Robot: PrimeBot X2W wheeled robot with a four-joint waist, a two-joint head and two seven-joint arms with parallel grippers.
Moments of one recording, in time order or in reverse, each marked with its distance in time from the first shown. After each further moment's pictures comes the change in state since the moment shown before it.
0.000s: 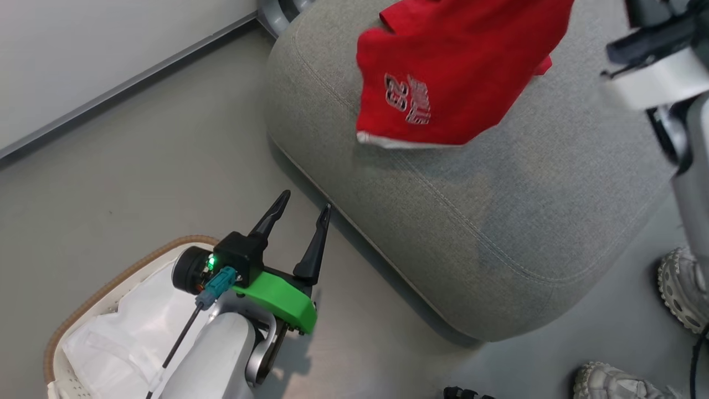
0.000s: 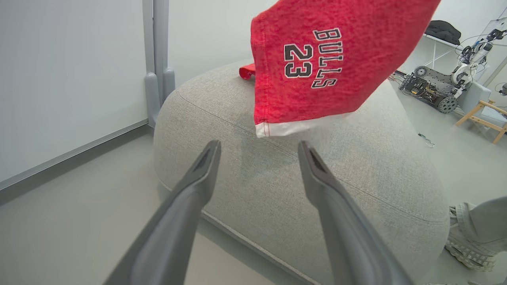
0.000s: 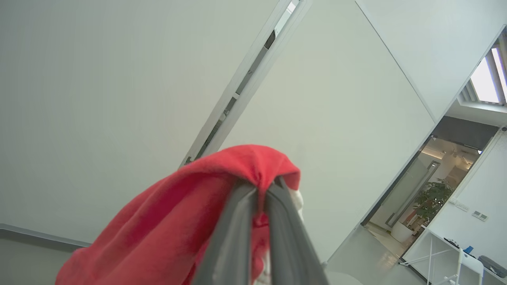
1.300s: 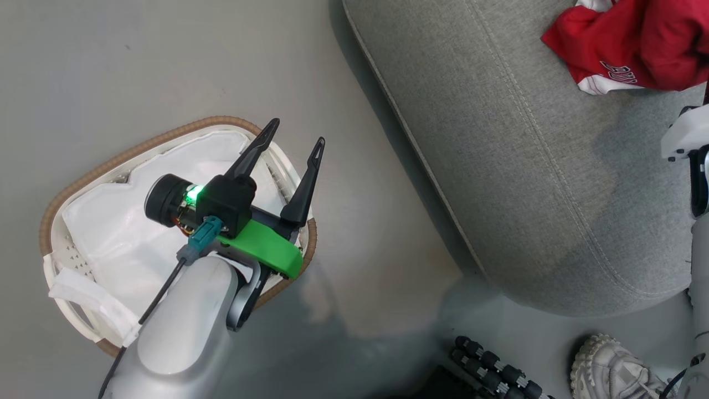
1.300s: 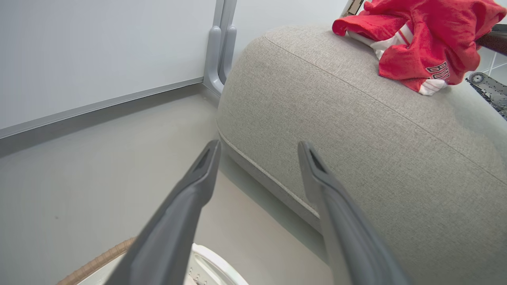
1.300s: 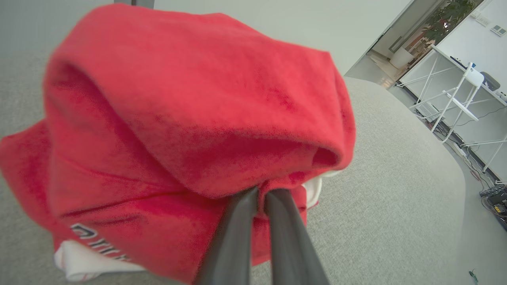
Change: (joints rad) left arm -0.162 0.076 -0.031 -0.068 0.048 0.000 0.000; right arm 0.043 0.135 -0.544 0.464 -0.200 0.000 0.000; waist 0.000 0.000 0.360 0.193
